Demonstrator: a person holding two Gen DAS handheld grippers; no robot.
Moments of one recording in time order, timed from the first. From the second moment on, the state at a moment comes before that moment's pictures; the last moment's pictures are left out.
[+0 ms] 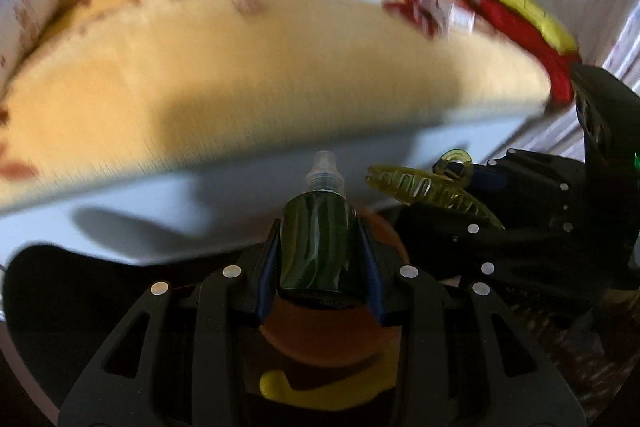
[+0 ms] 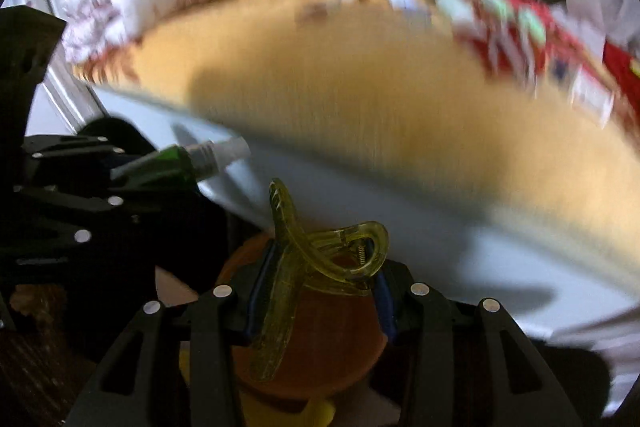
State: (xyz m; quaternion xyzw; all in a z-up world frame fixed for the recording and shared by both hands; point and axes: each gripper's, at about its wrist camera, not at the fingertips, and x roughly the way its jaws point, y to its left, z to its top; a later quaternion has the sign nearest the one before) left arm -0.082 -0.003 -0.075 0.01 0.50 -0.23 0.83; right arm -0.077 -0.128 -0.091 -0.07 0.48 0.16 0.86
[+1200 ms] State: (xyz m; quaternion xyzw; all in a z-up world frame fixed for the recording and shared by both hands) left arm 0.063 -0.012 -0.005 -0.04 0.37 -0.11 0.92; right arm -0.047 -0.203 -0.002 0.01 0.29 0.04 0.96
